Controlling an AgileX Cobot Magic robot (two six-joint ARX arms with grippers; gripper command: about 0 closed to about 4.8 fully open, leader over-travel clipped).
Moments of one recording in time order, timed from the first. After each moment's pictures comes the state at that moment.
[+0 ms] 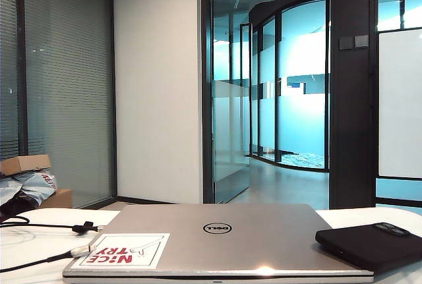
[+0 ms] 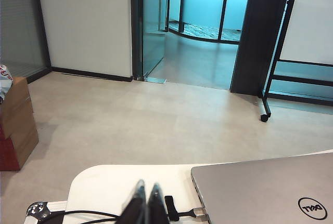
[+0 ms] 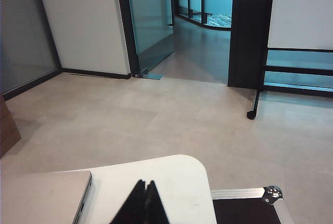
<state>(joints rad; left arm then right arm) -0.05 0.00 0.00 0.04 0.16 -0.04 0.02 0.00 0.01 0.01 0.07 0.05</state>
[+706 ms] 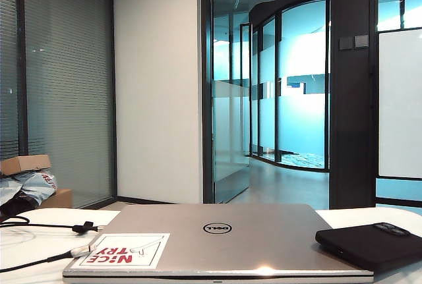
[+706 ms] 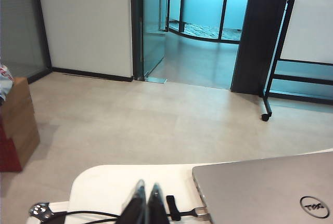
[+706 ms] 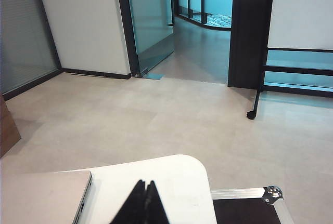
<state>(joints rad) -0.05 0.00 0.00 0.04 0.16 -0.03 0.02 0.00 0.01 0.01 0.07 0.05</state>
